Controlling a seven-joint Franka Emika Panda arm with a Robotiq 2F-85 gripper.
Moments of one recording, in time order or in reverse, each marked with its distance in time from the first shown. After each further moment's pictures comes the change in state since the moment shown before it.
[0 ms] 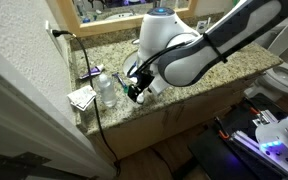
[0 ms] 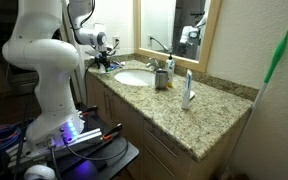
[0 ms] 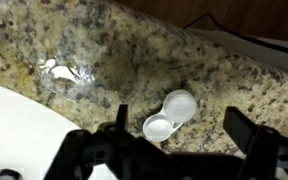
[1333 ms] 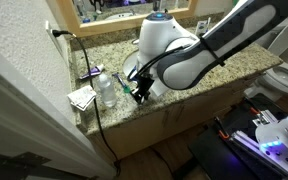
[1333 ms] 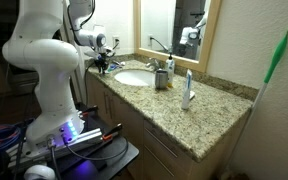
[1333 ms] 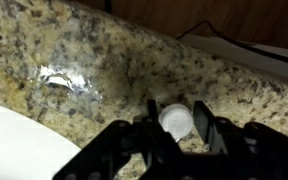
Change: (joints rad) arm 0.000 0.020 0.010 0.000 0.015 -0.002 -0.004
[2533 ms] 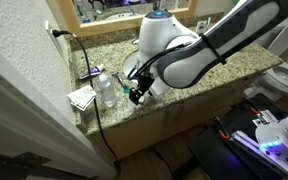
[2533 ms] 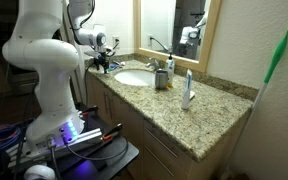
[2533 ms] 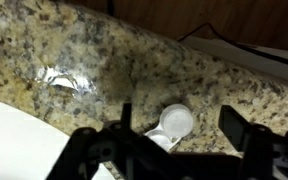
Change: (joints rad) arm 0.000 -0.011 -0.001 0.002 -0.002 -0.027 0.002
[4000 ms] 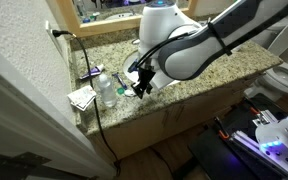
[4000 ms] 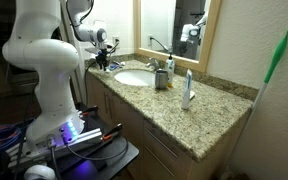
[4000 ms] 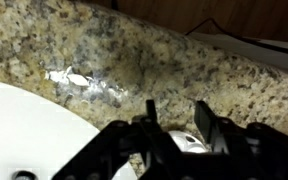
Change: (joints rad) arm -0.001 -0.052 -0.017 0.003 -0.002 -0.053 0.026
